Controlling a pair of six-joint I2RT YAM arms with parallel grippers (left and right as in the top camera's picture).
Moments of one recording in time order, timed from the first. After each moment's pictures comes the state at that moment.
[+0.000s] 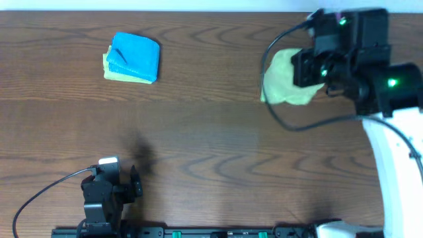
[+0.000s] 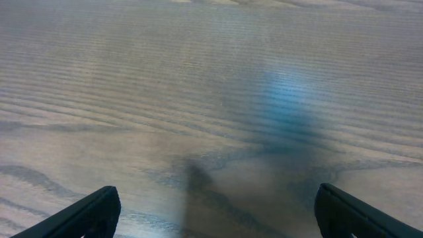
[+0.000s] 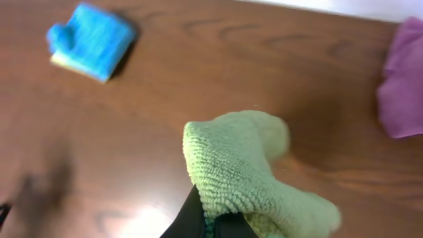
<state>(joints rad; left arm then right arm) 0.01 0.01 0.20 -0.86 -0.12 -0.04 0.22 1.46 1.76 -1.14 -0.21 0.04</state>
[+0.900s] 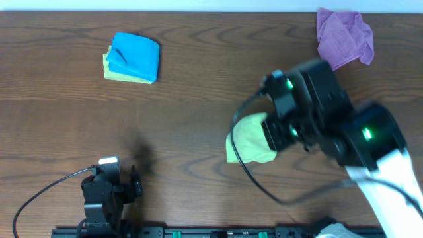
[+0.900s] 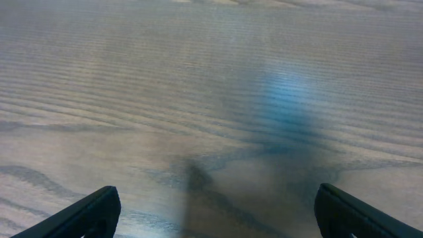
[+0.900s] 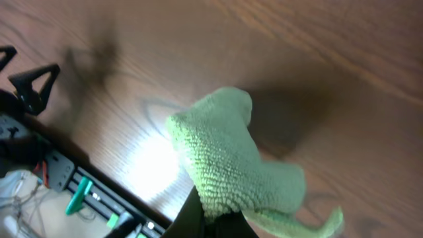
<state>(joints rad) 0.01 0.01 0.20 -0.86 -0.12 -0.04 0.51 1.24 1.52 -1.34 -0.16 0.10</state>
